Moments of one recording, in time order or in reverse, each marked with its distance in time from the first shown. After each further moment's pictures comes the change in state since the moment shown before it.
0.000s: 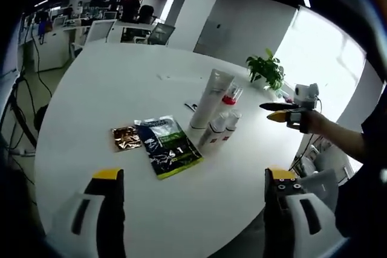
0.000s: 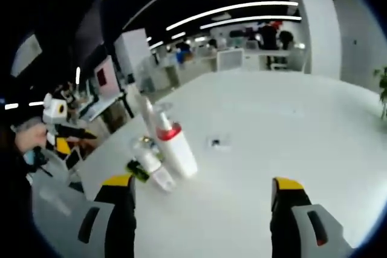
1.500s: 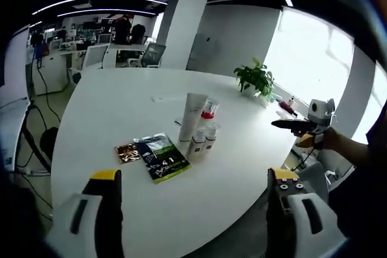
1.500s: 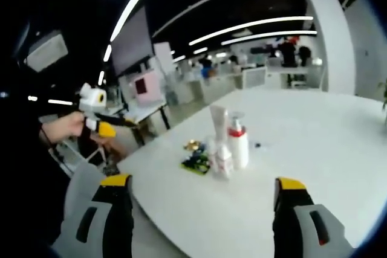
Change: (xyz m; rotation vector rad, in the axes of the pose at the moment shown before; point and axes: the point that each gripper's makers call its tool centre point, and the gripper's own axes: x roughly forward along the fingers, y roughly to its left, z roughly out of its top) left arm -0.059 -0.045 0.013 0.119 -0.103 -0.002; right arm -0.108 0.109 -0.020 -0.046 -0.124 0.152
